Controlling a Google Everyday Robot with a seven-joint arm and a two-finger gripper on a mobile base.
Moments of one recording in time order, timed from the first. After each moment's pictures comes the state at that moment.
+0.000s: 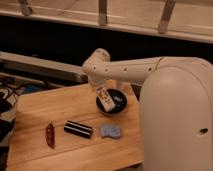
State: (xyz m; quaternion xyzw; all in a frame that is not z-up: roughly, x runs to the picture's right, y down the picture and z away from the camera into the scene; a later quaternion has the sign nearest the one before) arm -0.034 -0.018 0.833 -0.17 0.08 0.52 0.83
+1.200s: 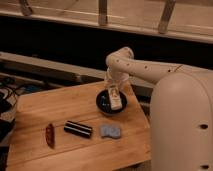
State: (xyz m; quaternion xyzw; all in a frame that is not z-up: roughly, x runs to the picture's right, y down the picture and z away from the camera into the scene) arm 0.042 -0.020 0.872 -0.20 0.09 0.64 0.73
